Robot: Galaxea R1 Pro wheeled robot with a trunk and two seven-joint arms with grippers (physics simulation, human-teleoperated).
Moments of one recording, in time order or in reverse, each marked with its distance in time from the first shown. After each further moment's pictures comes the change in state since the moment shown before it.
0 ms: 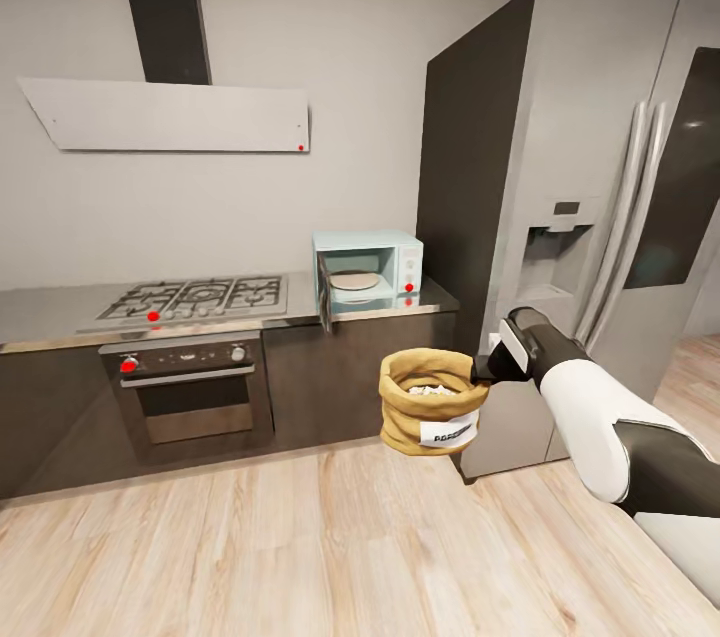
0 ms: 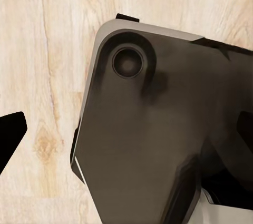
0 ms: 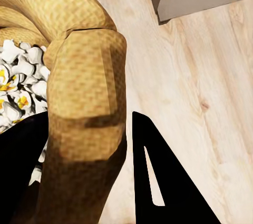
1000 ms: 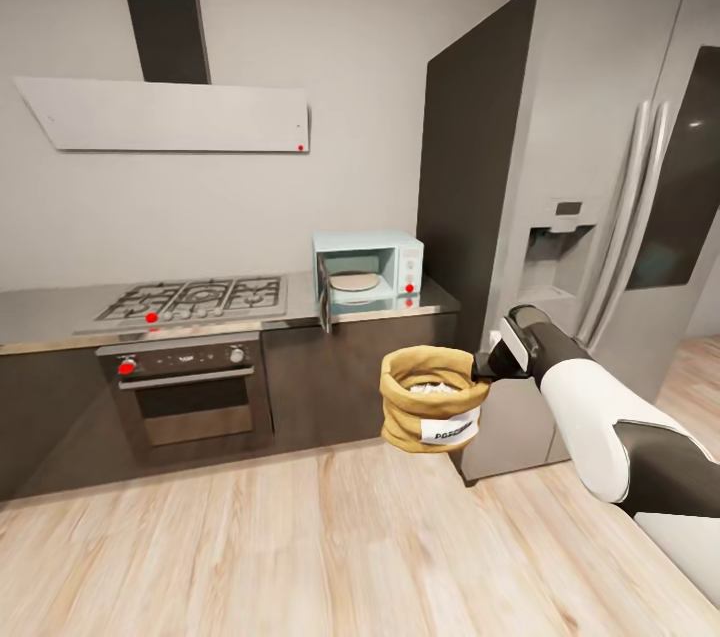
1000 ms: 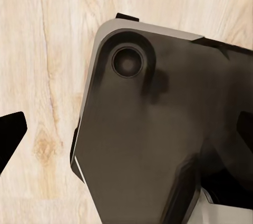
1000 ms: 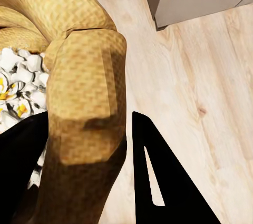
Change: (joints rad) left arm 0.000 0.000 -0.001 -0.001 0.003 0.003 0.000; right arm 0.000 0.000 0.003 -0.015 0.005 0.000 -0.002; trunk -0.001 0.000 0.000
